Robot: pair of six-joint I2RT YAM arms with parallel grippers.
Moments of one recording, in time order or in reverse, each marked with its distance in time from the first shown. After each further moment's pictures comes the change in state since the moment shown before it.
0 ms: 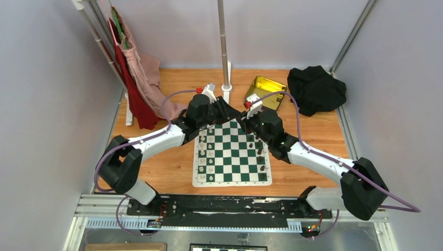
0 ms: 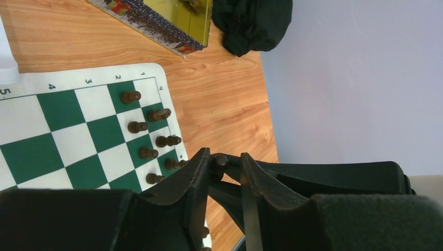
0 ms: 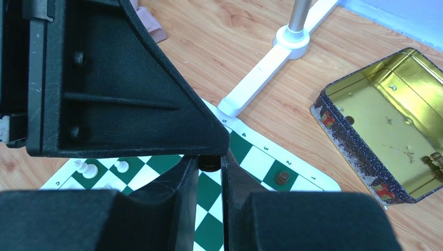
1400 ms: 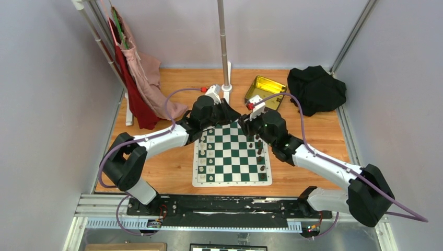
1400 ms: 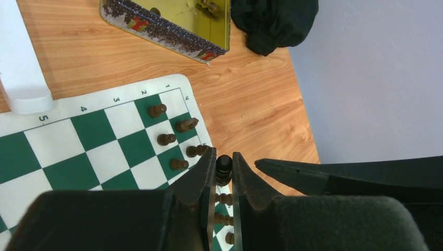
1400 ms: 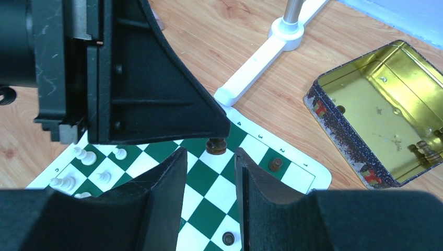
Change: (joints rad) left arm -0.027 0.045 0.007 0.019 -0.071 0.179; right arm 0.000 -0.062 -0.012 -0.072 0.006 -0.014
